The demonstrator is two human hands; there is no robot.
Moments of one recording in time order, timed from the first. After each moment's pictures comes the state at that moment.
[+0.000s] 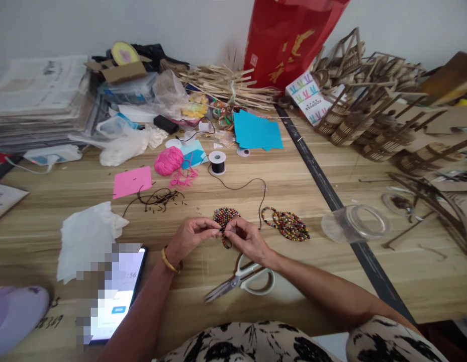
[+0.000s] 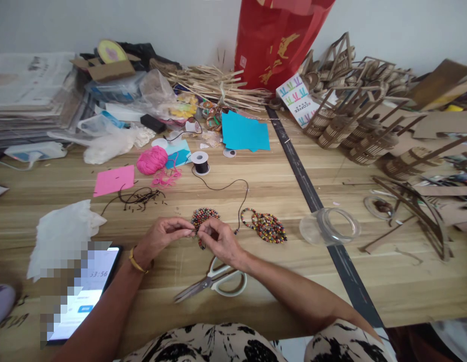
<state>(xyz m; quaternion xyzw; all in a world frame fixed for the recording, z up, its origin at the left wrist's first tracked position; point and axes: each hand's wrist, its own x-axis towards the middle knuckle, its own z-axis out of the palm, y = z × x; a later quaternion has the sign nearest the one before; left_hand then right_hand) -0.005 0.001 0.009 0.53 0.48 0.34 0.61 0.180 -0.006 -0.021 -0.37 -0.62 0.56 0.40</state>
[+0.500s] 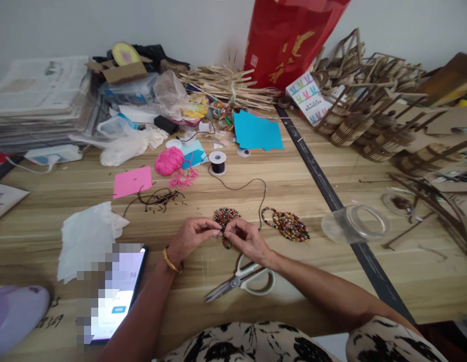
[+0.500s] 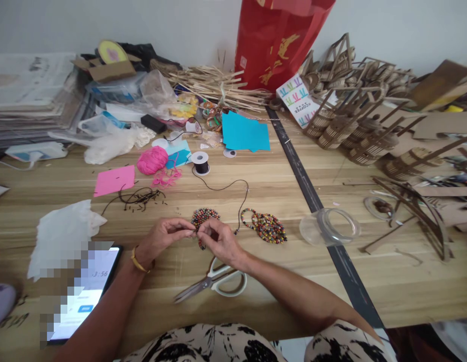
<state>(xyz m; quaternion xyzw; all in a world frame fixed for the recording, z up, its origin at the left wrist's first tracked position) -0.004 0.002 0.006 0.54 0.48 0.34 0.60 0.179 -0.006 -0.019 -0.36 -0.62 0.57 0.40</state>
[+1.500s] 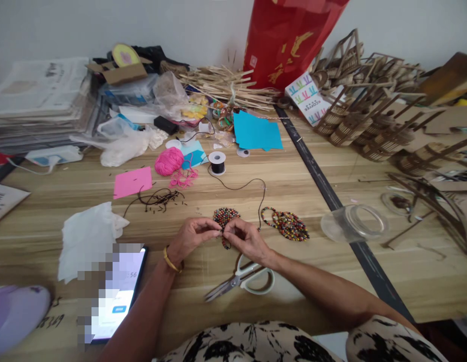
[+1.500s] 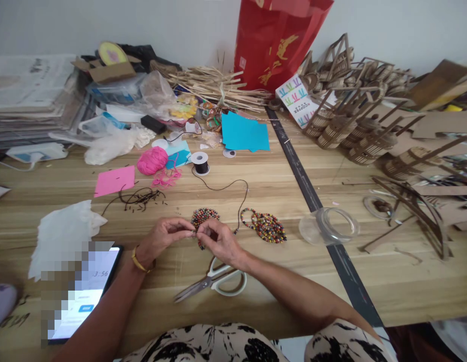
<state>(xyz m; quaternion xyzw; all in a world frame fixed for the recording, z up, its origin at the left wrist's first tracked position) -0.004 0.002 0.005 0.55 0.47 0.34 0.60 0.179 -0.007 -0.019 -0.34 -0.63 0.57 0.40</state>
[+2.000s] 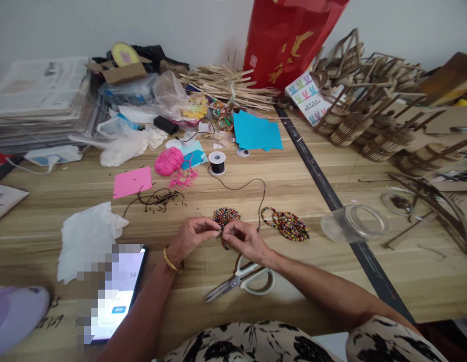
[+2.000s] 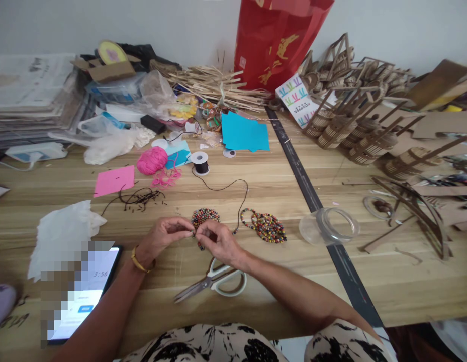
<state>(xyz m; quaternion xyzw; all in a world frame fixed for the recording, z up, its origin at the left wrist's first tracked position) -0.005 0.003 0.003 0.55 0.47 0.35 0.59 0.181 -0.007 -0.017 -0.34 -0.65 0.57 0.38</state>
